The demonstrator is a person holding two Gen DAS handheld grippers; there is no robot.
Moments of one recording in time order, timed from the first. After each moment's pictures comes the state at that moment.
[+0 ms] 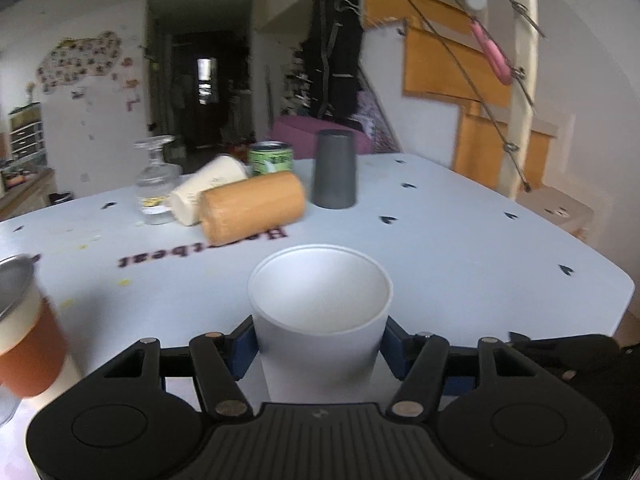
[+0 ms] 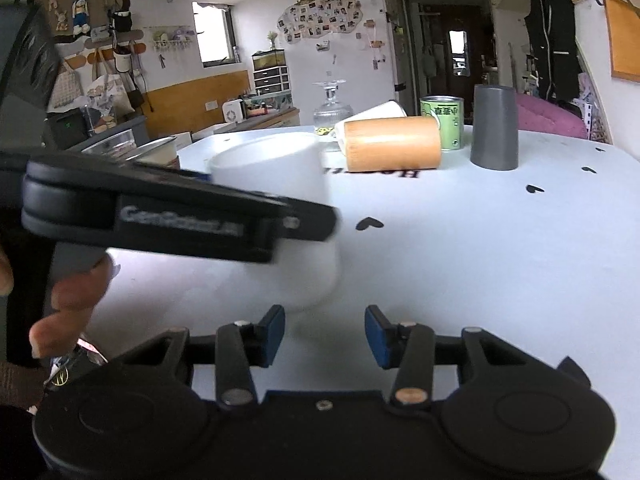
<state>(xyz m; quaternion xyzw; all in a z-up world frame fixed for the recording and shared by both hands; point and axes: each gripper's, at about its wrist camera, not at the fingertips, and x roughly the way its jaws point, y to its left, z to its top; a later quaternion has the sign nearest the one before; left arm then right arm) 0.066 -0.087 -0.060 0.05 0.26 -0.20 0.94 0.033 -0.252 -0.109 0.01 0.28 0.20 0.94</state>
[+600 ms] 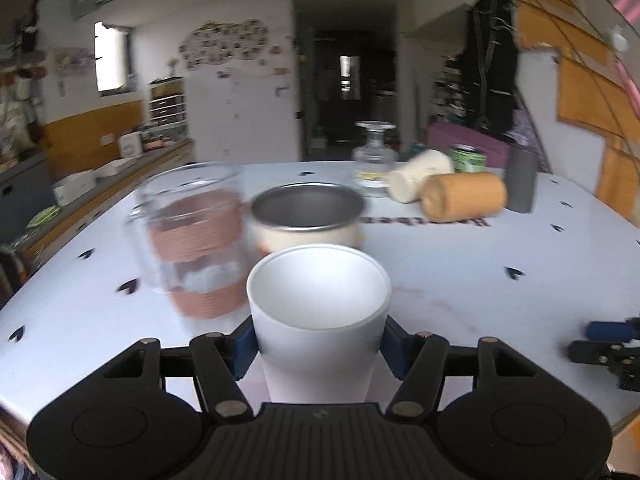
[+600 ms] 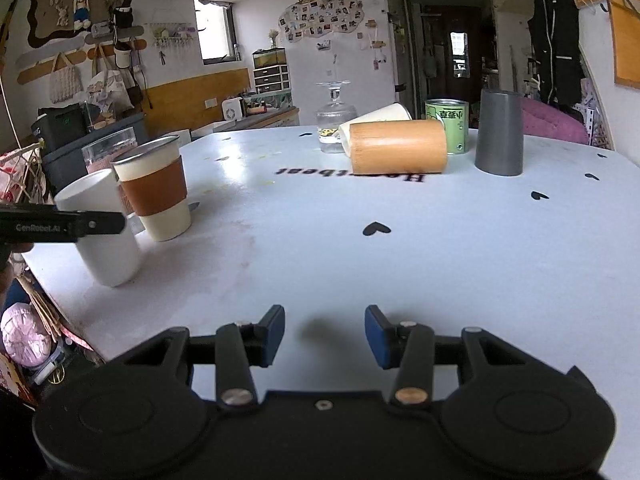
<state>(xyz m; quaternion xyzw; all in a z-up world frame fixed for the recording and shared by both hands) 0.024 0.059 -0.055 0.02 0.27 0.01 0.96 0.033 -0.240 -0.106 0.00 0.28 0.20 0.94</state>
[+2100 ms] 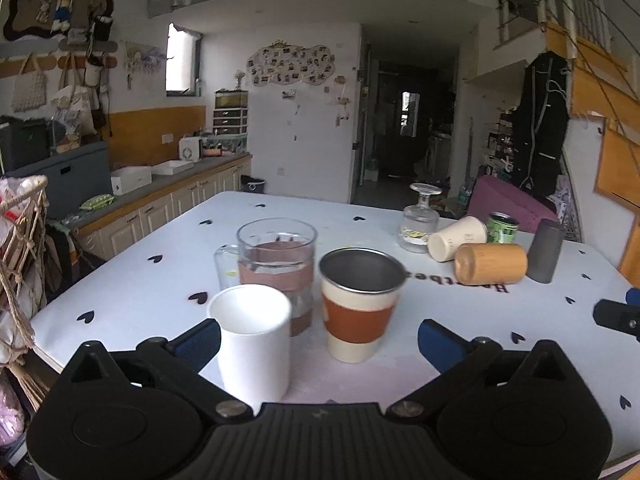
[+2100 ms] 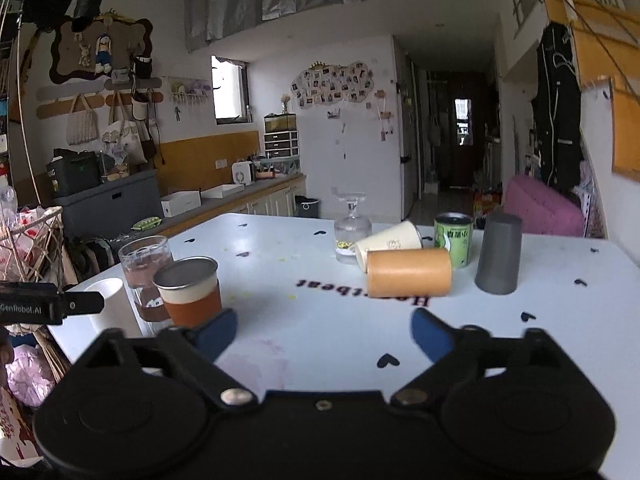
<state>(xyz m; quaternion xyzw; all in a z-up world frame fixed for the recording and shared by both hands) -0.031 0.058 0.005 -0.03 0.22 0.08 0.97 0.017 -0.227 -0.004 0.00 0.18 0.21 0.96</state>
